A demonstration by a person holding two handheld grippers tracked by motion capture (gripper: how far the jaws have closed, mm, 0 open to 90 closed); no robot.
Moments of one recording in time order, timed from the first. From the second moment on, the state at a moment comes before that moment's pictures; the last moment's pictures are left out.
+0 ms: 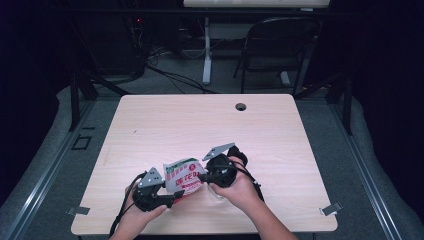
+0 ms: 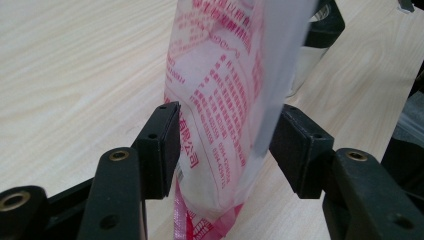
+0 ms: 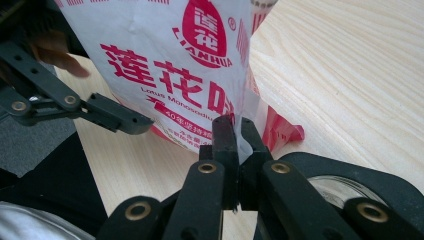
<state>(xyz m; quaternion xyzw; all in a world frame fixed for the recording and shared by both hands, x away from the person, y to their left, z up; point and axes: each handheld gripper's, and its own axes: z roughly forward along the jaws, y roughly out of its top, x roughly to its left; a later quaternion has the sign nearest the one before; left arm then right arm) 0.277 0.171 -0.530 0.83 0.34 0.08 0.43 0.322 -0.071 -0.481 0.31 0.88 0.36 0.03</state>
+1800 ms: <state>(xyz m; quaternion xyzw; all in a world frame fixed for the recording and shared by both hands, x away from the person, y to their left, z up) 0.290 0.146 -0.586 0.85 0.34 0.09 0.39 0.312 -0.076 -0.488 0.31 0.88 0.36 0.03</state>
